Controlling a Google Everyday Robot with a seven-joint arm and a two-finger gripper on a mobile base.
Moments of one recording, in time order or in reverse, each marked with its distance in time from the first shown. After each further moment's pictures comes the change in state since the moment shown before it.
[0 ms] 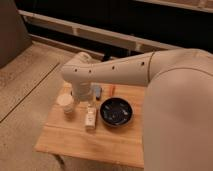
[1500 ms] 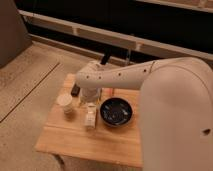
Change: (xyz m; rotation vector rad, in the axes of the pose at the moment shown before) arm -0.044 -0.005 0.057 -0.096 -0.063 -0.057
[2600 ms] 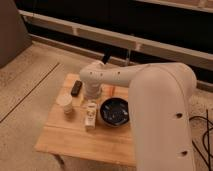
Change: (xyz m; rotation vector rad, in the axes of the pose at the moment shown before) arm -0.031 -0.011 0.038 -0.027 0.058 -0.037
